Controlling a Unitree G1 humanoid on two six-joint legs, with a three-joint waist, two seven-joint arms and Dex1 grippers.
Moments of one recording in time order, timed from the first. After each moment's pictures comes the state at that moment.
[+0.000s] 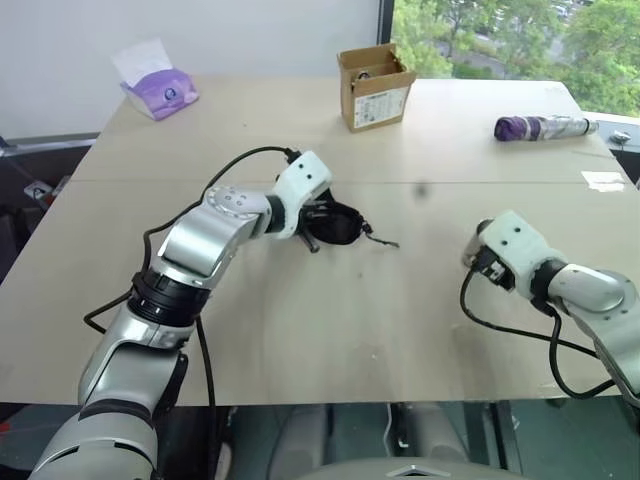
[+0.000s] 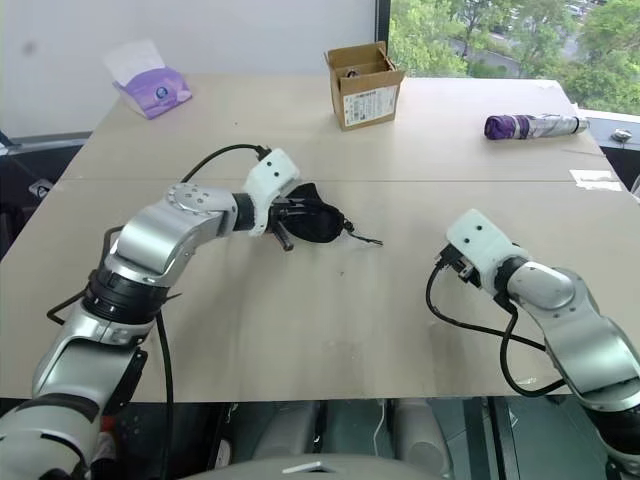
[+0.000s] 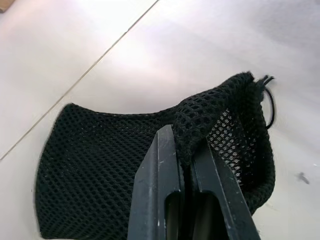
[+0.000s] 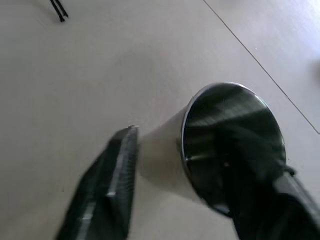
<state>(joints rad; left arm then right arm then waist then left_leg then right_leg) -0.77 0.66 -0.30 -0.09 -0.29 0.88 -0.68 -0.22 -0.81 0.10 -0.67 0.14 0.97 0.45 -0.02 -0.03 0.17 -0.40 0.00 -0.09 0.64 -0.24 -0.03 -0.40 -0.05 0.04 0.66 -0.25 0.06</state>
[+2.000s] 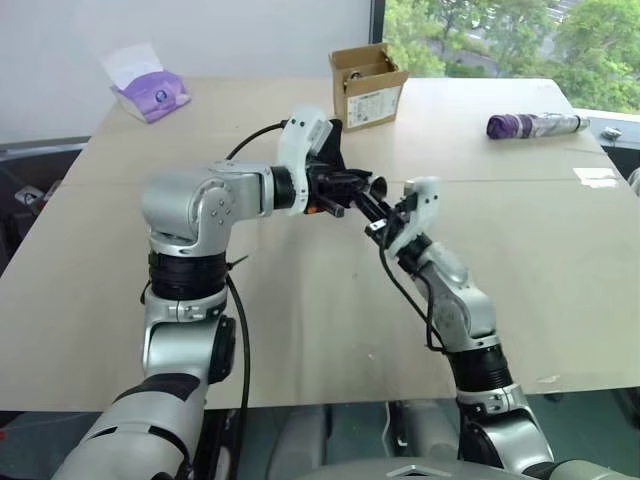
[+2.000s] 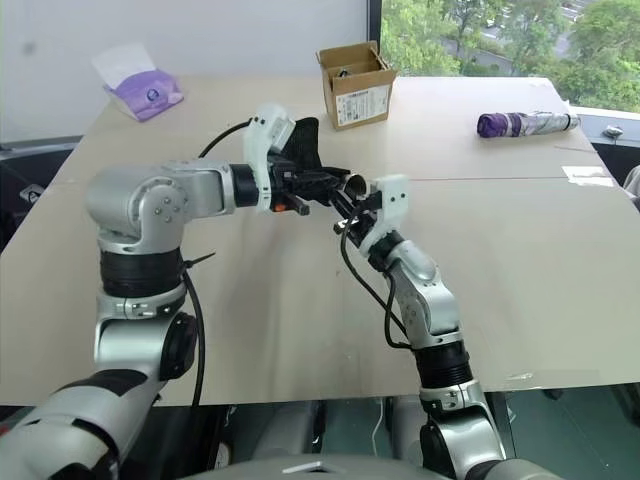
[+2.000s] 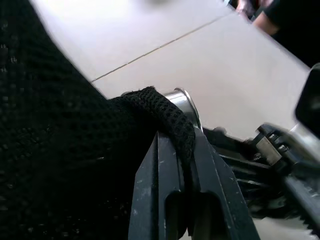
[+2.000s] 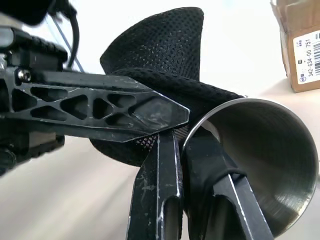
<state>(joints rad) -0.94 0.32 0.17 -0.06 -0.52 1.41 -0.60 -0.43 0.15 0.04 0.01 0.44 0.26 0.42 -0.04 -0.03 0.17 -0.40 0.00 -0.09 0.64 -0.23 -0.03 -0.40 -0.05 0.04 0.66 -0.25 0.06</state>
